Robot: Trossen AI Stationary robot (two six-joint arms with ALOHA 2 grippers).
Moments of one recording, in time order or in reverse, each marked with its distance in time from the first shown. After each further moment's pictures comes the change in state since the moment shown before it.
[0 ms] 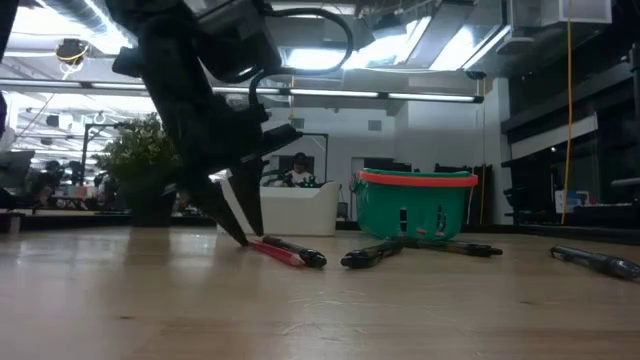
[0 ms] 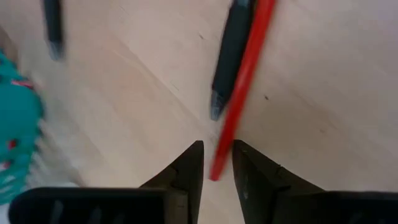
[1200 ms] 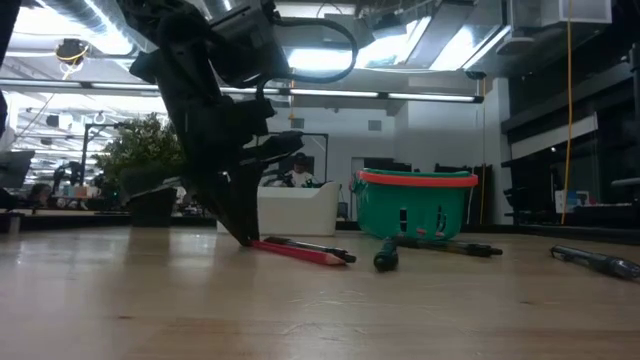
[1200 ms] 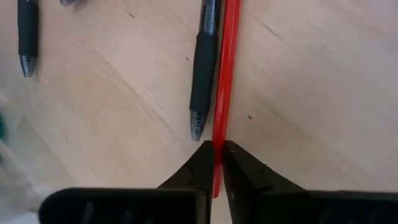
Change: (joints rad) left arm 0.036 0.039 0.005 -0.039 0.209 -0.027; right arm 0.000 -0.002 0.000 0.087 -0.001 -0.081
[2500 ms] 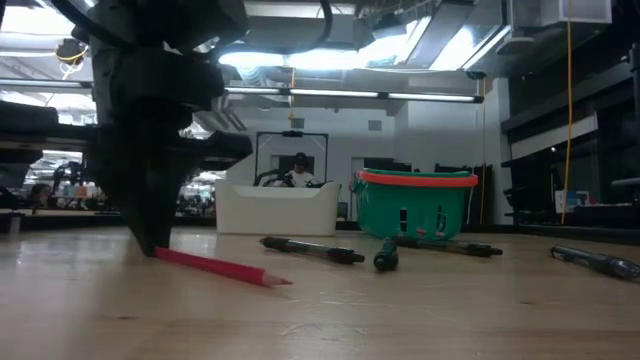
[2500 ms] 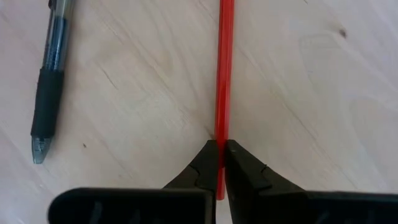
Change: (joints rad) left arm -0.172 -0.072 -0.008 -0.134 0.111 -0.395; right arm 0.005 0.000 0.000 0.000 -0.001 0.002
